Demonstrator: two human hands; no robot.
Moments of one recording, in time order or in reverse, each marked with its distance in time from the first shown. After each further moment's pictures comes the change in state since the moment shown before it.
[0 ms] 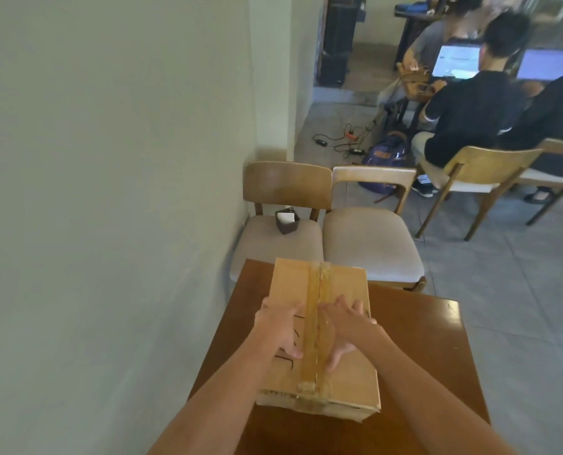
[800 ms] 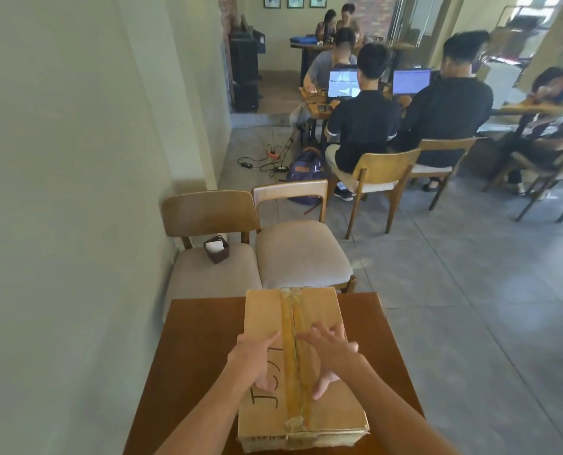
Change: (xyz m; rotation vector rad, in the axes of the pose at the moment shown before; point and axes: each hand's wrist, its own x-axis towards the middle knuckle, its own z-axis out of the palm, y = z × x) left_hand 0.025 0.092 0.029 0.118 -0.028 0.087; right_hand -0.034 0.114 0.040 0.075 0.060 0.066
